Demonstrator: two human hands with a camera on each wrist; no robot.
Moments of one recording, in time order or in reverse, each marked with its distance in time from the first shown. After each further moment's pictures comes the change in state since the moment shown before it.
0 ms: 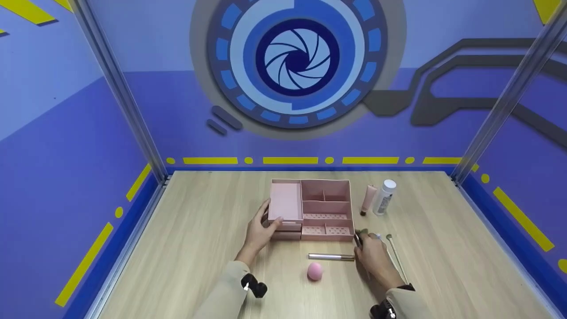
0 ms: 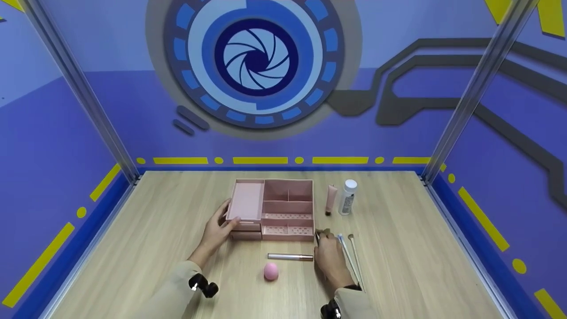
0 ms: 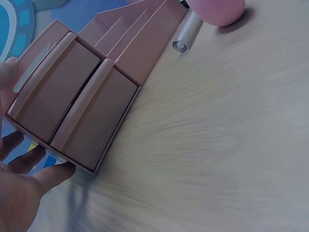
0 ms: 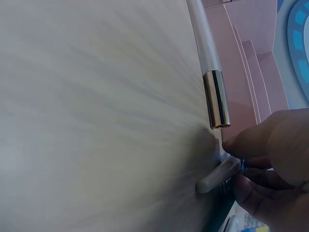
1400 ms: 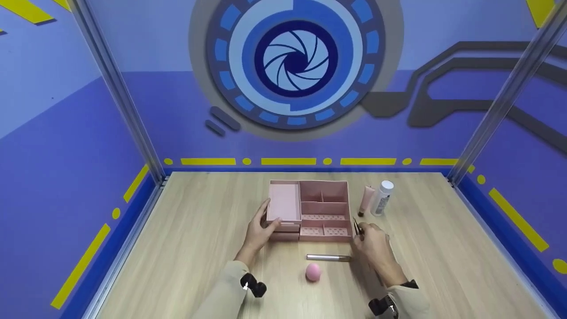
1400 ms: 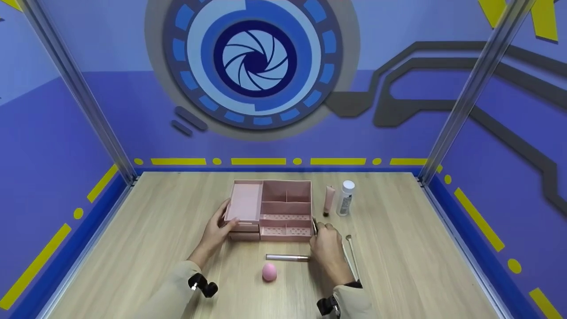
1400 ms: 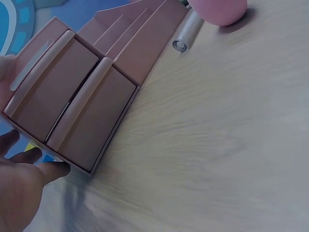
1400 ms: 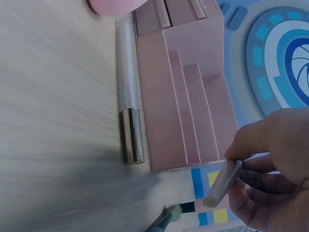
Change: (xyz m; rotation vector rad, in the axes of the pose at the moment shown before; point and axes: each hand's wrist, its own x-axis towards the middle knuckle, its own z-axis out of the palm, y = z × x) left_hand -0.005 0.034 -0.007 -0.085 -0.059 -0.009; right_hand 0.007 -0.025 -0.041 0.072 0.237 -0.100
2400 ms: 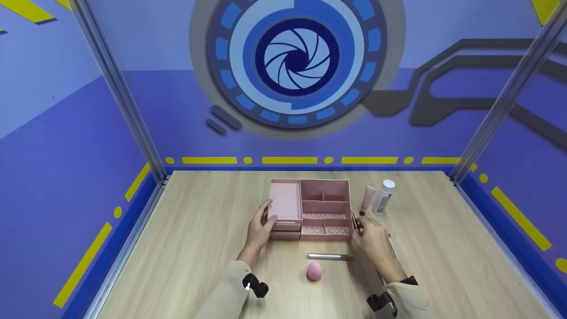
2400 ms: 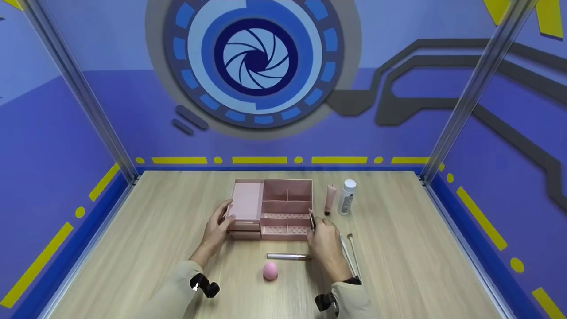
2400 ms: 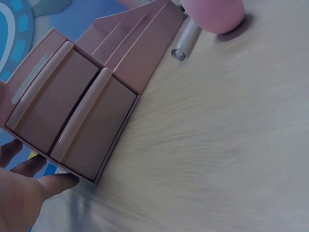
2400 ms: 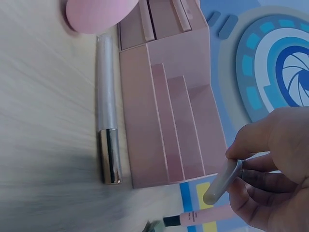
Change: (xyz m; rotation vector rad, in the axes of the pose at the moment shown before) left_hand 0.006 -0.026 0.007 0.018 0.097 -0.128; right_hand 0.005 -0.013 -0.004 0.056 0.111 -0.073
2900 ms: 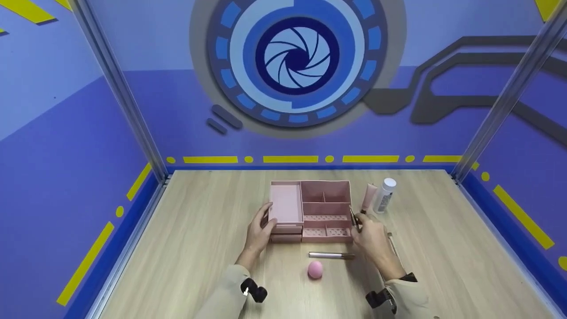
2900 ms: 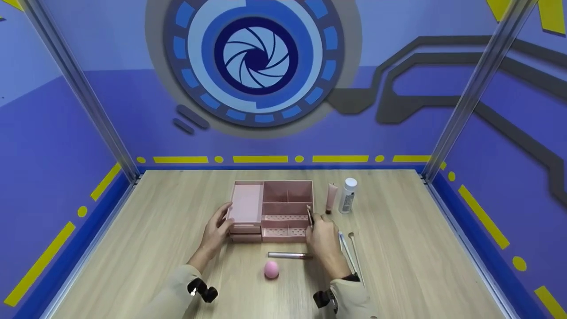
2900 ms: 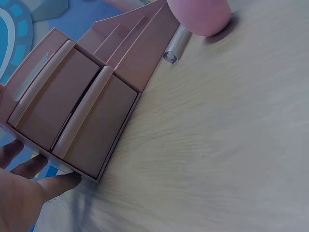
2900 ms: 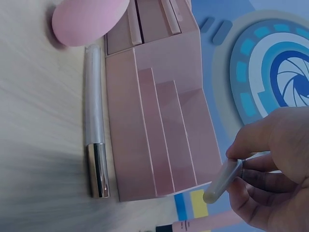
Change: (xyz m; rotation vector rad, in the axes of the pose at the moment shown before) left_hand -0.023 0.034 -0.010 -0.039 -0.044 0.068; right_hand 0.006 -0.008 -0.001 0.035 0.008 0.012
